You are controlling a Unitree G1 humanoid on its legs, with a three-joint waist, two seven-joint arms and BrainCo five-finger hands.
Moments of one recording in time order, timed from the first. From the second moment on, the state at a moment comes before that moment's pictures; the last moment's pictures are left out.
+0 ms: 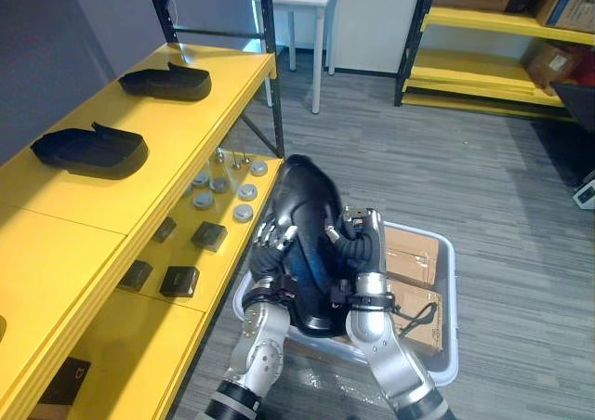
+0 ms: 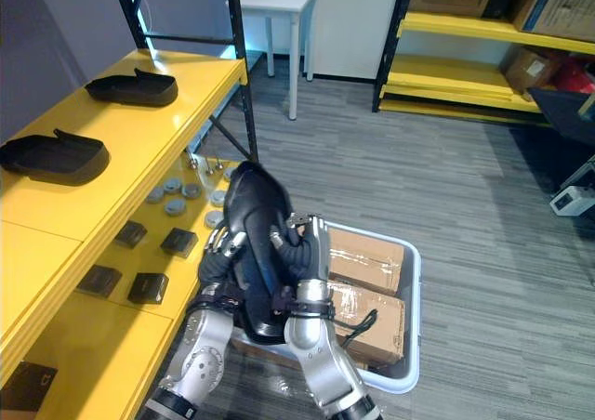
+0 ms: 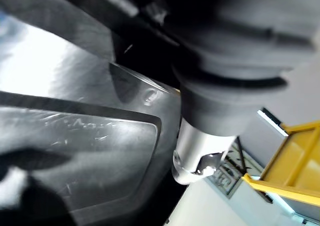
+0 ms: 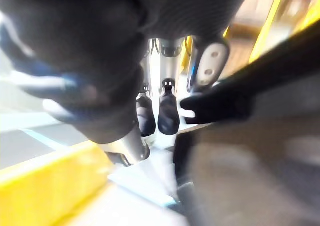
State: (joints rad) left arm -0.32 0.02 -0.27 0.16 -0.82 -0.31 0.37; right arm -0.27 0.00 0.50 -0.19 -0.43 -0.09 -0.55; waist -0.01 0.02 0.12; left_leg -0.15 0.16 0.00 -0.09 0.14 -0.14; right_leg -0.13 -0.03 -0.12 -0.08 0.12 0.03
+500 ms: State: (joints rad) left arm -0.25 0.00 -0.37 0.13 -0.80 -0.26 0.21; right arm -0.22 0.01 0.69 -0.10 -0.32 -0.17 -0.35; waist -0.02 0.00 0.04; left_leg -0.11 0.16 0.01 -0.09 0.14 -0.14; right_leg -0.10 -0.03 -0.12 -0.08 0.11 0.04
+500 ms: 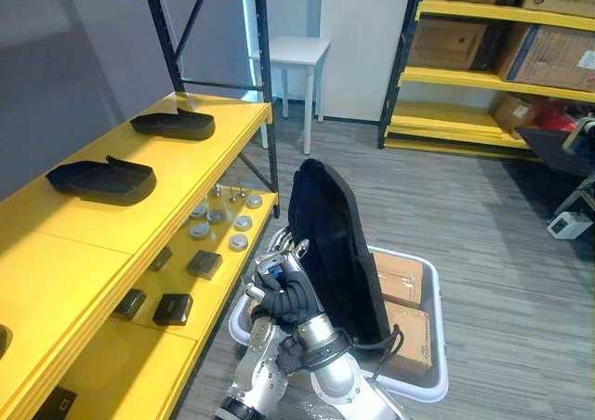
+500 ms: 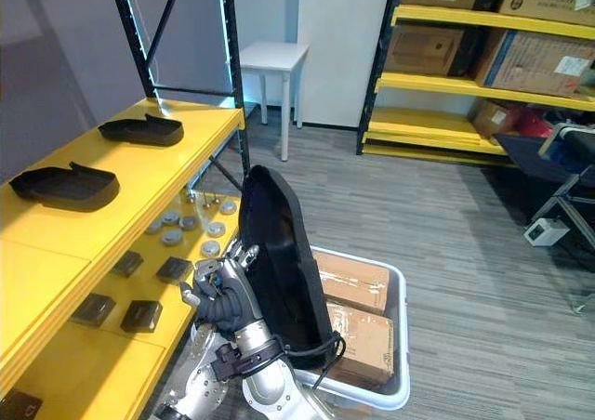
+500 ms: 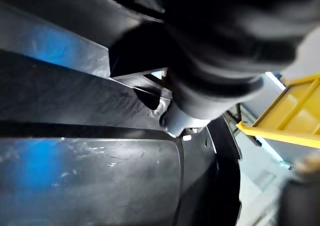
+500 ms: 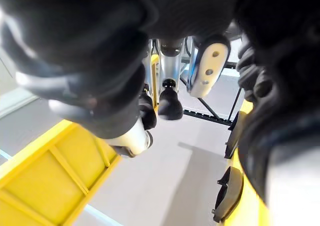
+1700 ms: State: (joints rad) left arm -0.32 0.01 -0.09 0.38 0.17 -0.02 0.73; right arm -0.19 0.00 0.73 -0.24 -0.12 -0.23 -0.35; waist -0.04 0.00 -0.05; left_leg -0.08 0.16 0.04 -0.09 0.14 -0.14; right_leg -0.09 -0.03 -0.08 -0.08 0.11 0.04
